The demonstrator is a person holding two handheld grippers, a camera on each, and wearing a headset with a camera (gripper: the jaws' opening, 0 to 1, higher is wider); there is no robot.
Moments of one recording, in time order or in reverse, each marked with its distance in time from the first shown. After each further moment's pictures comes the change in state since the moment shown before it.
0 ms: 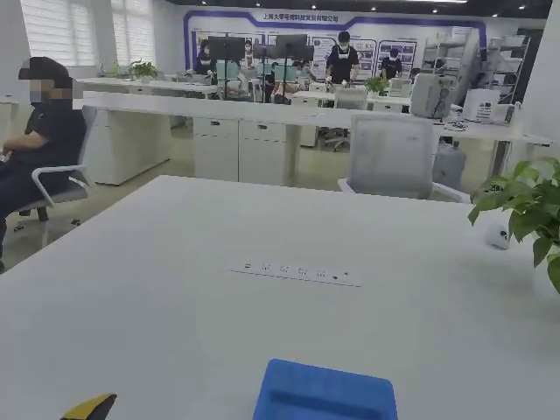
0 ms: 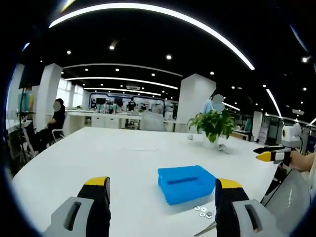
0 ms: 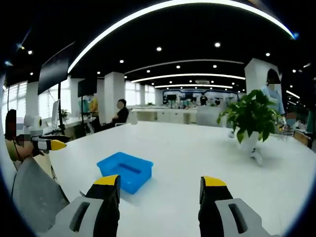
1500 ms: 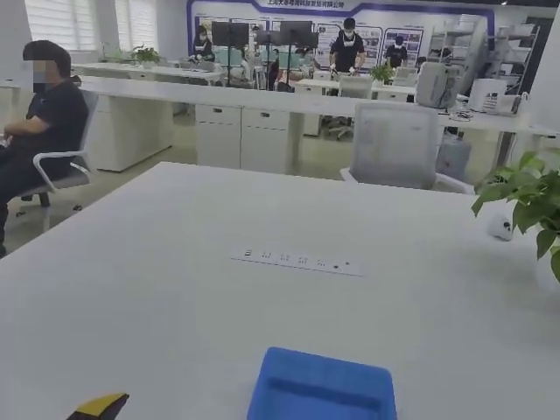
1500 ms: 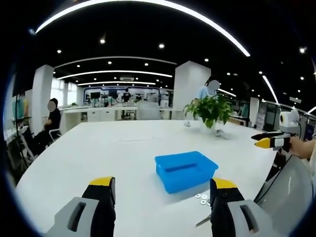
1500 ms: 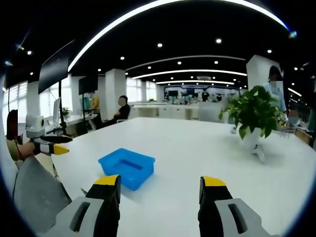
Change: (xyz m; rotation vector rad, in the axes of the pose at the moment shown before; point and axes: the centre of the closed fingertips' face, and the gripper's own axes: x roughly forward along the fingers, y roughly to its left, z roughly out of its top) left arm 0.003 -0.006 -0.015 0.058 0.091 -0.024; right arm 0.002 0.001 -0.008 0.009 0.037 0.019
